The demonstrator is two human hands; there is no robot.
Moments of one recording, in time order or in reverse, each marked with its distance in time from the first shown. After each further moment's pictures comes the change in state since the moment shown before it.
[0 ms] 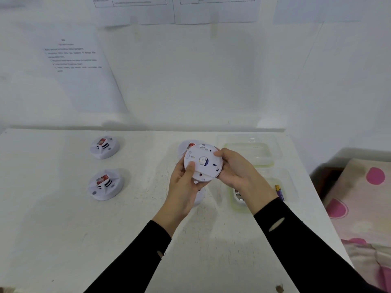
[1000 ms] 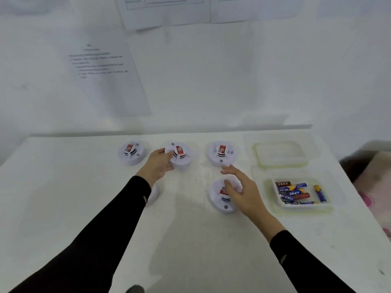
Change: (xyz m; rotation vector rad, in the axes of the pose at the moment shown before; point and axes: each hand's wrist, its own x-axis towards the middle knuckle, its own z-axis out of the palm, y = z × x) left_hand 0.119 0.105 -0.150 0.501 0.259 -0.306; right_hand 0.027 0.105 0.006 -1.035 0.069 -0.823
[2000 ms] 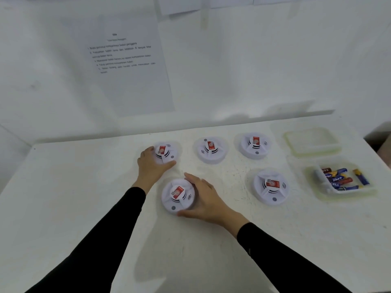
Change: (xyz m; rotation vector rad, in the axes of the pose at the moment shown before) left_hand 0.052 -0.022 -0.147 0.778 0.214 0.366; right_hand 0.007 -0.042 0.205 -0.251 -0.400 0.020
